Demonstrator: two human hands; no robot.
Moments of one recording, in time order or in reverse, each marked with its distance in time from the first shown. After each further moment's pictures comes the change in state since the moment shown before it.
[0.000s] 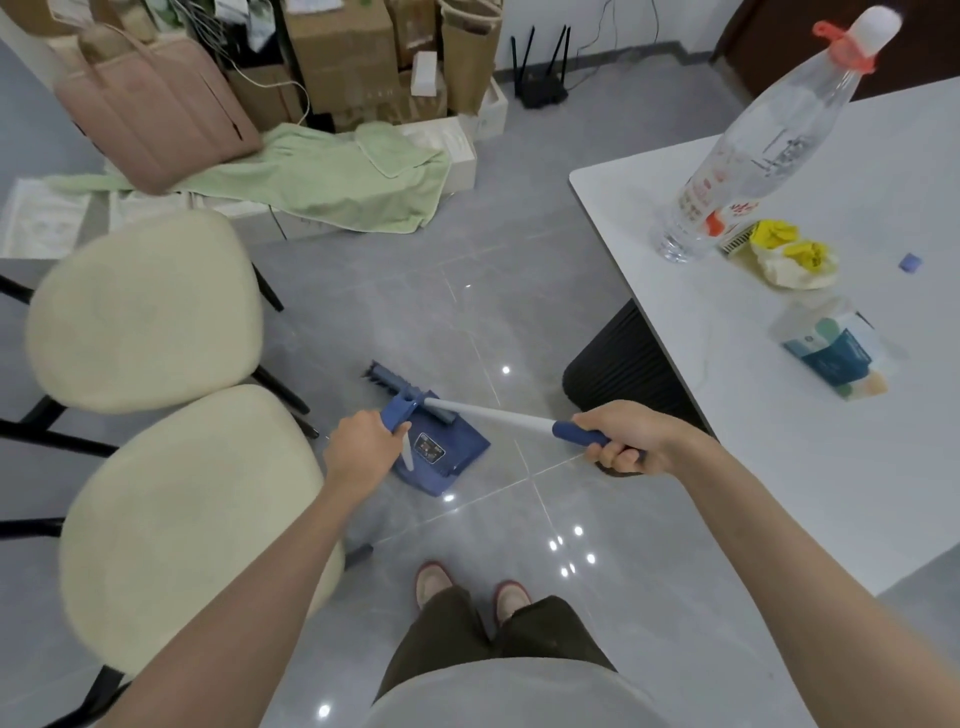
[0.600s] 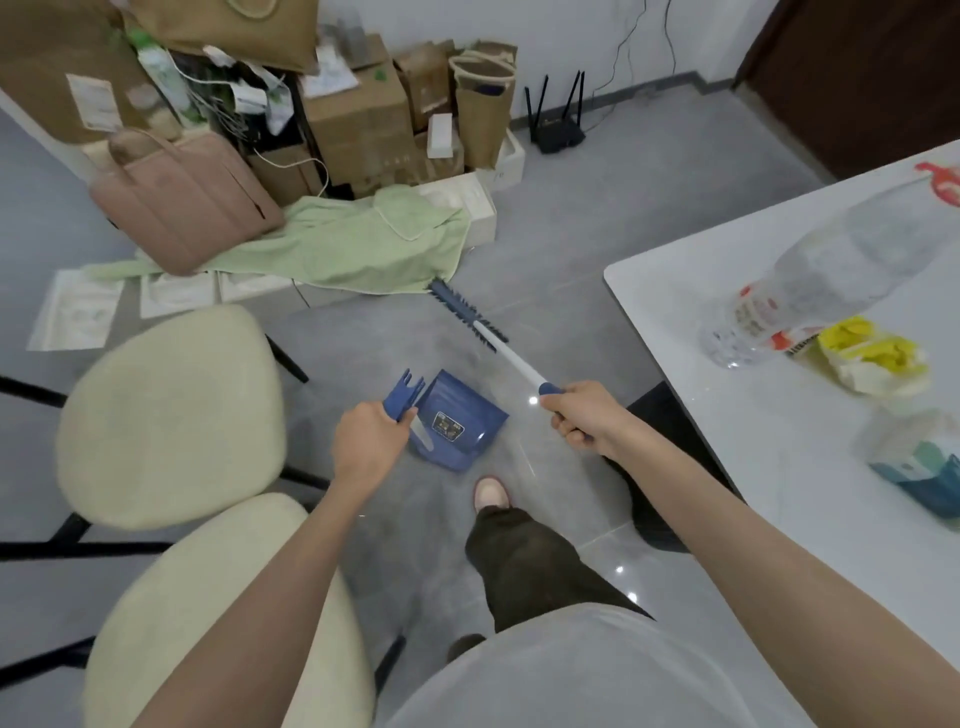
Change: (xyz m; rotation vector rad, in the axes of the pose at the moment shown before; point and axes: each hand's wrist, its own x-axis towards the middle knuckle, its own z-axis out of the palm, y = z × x) left_hand 0.134 0.058 -0.084 -0.138 0.137 0.004; right_hand 0.075 -0.164 0.024 0.124 0.136 -0.365
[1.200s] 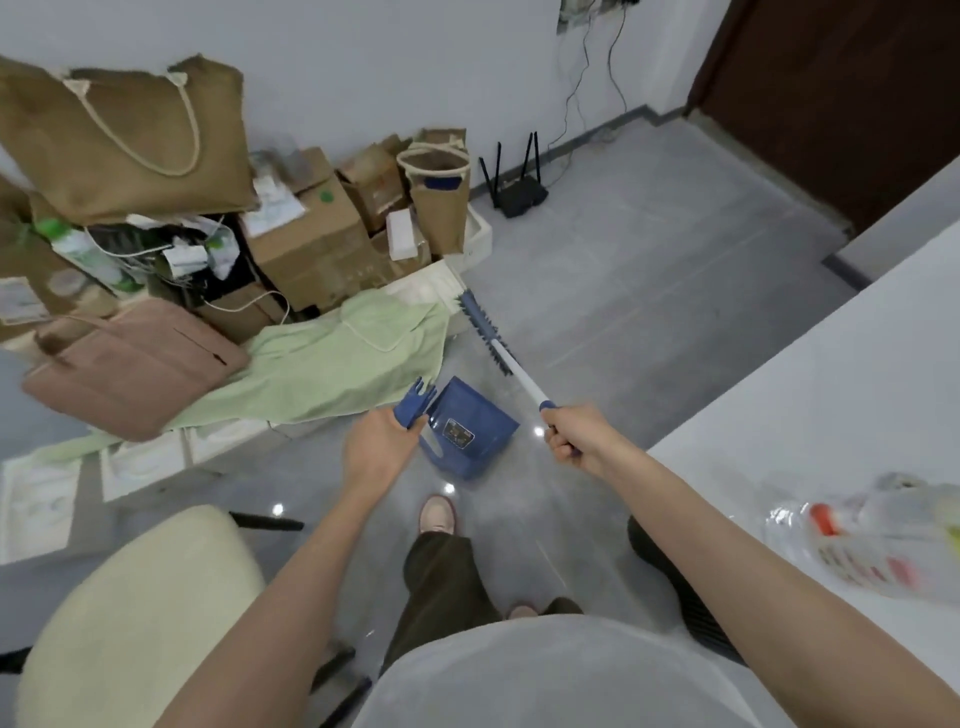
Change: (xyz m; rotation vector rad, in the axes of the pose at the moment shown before) left_hand 0.263 0.185 -0.052 0.037 -0.099 0.159; right_hand 0.186 -0.214 -0.040 0.338 0.108 0.110
